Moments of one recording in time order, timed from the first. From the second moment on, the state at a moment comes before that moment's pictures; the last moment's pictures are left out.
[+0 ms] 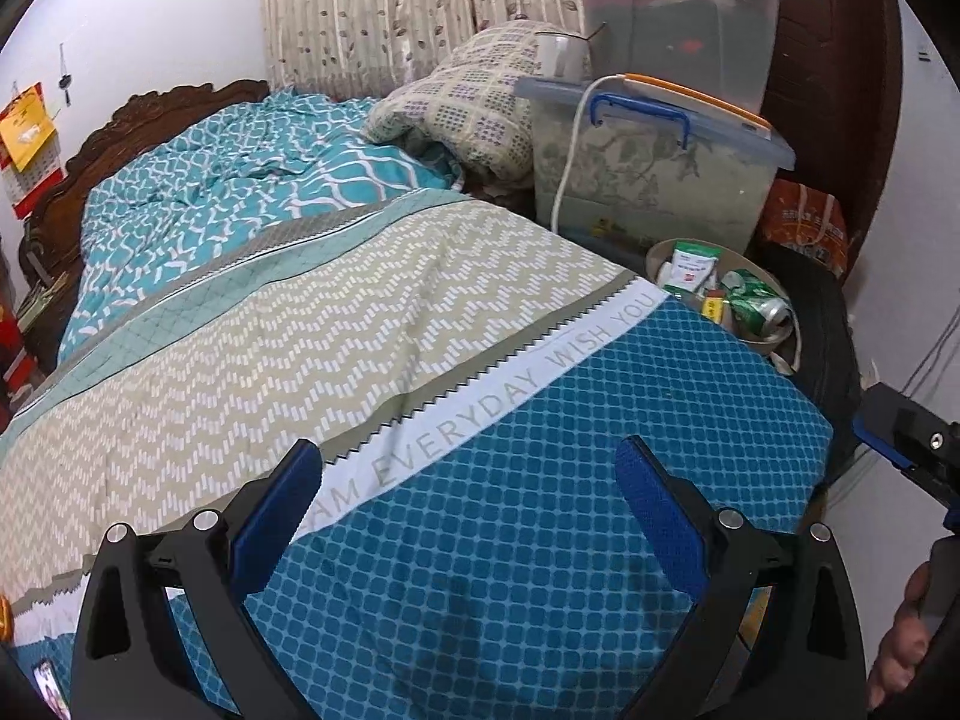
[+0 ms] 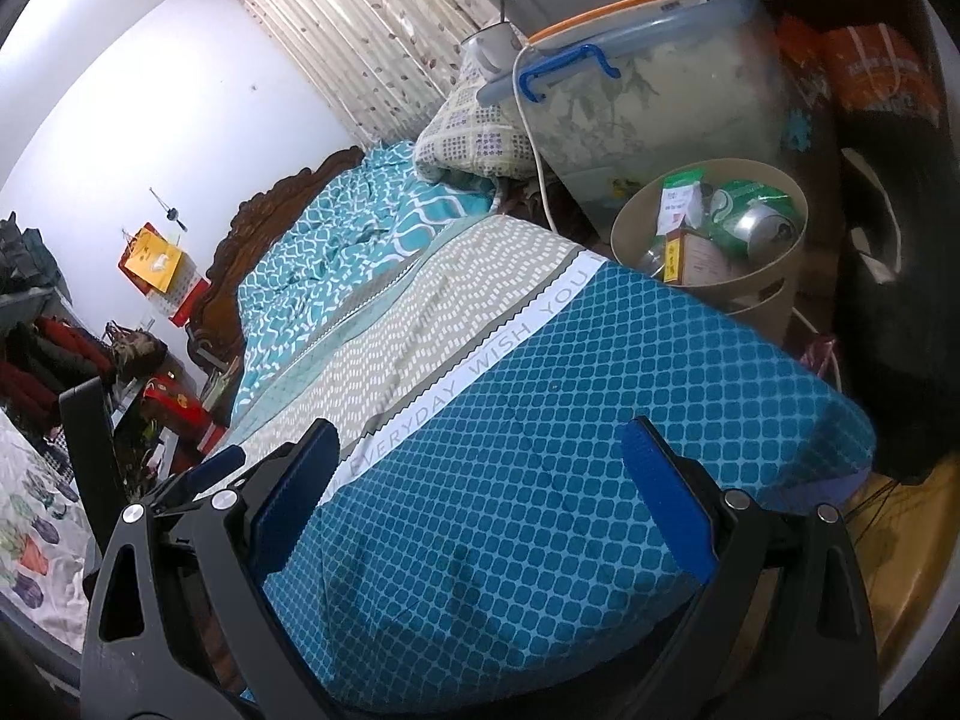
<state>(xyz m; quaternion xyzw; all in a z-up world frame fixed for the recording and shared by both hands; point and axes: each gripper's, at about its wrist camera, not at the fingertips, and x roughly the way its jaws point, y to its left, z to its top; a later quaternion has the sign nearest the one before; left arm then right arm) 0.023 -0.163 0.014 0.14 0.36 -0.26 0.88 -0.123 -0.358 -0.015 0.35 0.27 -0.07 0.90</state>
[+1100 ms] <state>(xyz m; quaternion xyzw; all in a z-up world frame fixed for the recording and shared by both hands) 0.000 -0.172 0.019 0.17 0.34 -0.25 0.89 -0.138 -0.360 -0.016 0.36 0.26 -0.08 0.89</state>
